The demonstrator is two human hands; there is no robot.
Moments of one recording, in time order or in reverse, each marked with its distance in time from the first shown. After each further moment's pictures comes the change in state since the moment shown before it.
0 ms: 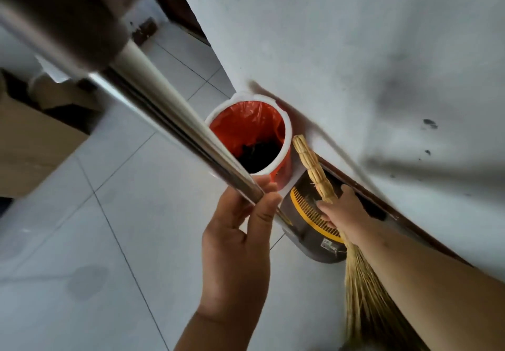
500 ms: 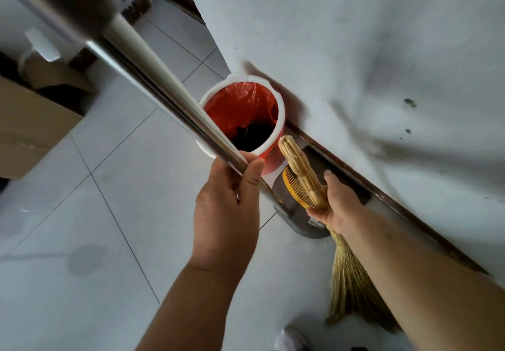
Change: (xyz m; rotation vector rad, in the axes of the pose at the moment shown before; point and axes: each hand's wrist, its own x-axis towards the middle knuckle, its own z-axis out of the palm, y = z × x) left_hand -0.002 0.008 0.001 0.341 -0.030 -0.007; right_hand -0.040 -0.006 -0.002 0.495 -0.085 0.335
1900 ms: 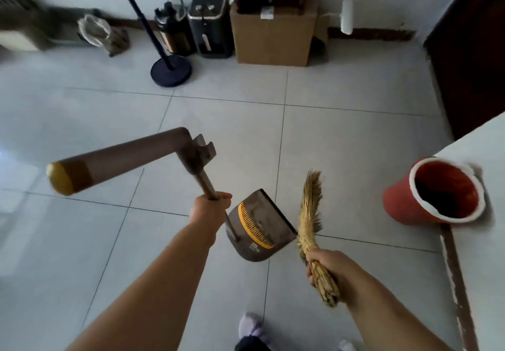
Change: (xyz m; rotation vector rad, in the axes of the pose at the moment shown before) left_hand -0.305 -0.182 -0.555 -0.624 0.603 -1.090; right_hand -0.445 0.312 0.271 -1.077 -0.293 0.159
